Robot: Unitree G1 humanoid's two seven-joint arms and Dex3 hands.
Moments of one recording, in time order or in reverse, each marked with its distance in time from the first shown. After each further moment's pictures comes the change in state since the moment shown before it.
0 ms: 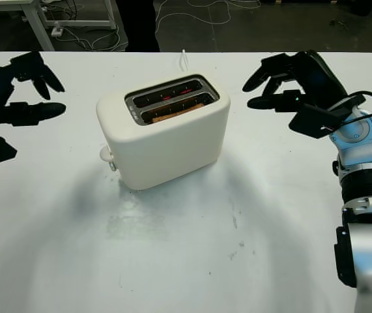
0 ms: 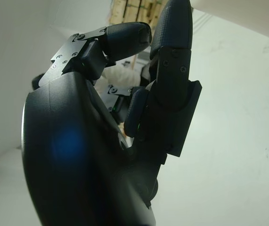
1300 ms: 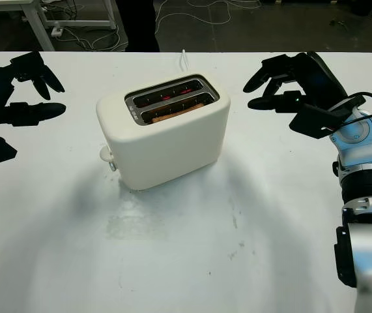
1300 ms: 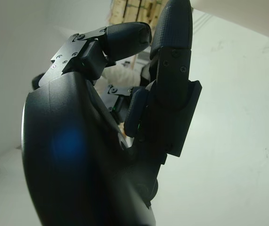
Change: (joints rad) left arm 0.000 0.000 0.000 0.001 0.000 -0.002 0.000; right arm 0.000 0.000 0.000 0.012 0.004 -0.001 0.002
